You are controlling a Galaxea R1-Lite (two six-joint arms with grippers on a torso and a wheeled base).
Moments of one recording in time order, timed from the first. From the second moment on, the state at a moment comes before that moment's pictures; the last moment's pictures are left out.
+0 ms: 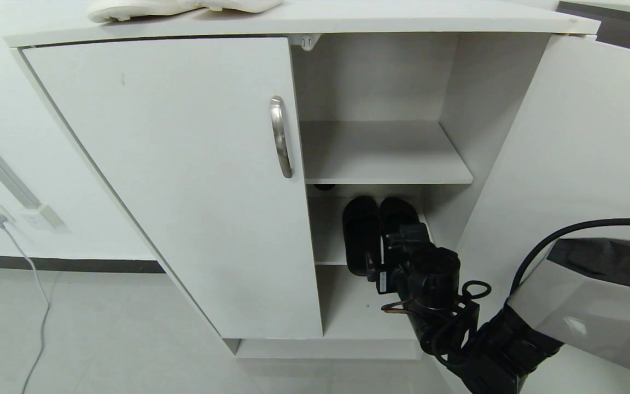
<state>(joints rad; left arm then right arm) 0.00 0.00 0.00 0.00 -0.02 0.00 0.76 2.20 -0.85 -1.26 -0.64 0.04</state>
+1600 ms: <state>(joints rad) 0.00 0.00 0.00 0.00 -0.02 -0.01 0.77 2.18 -0.82 -1.28 -0.64 0.02</state>
